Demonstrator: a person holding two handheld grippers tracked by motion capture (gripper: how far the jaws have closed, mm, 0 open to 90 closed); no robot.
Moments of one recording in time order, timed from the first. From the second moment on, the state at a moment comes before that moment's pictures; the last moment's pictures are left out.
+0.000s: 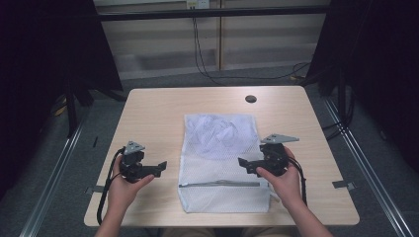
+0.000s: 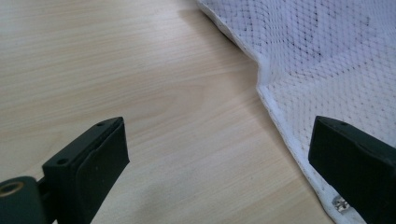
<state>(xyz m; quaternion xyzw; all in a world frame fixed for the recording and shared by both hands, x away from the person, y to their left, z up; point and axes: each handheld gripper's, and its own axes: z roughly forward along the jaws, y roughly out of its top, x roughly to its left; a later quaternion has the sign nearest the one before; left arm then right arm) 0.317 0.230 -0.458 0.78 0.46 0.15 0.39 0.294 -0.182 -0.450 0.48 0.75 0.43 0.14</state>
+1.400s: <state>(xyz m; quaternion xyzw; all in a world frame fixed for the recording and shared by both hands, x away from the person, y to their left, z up) 0.312 0.229 -0.453 0.79 0.45 0.14 0.39 0.297 -0.082 -0.469 0.48 0.76 0.45 -0.02</state>
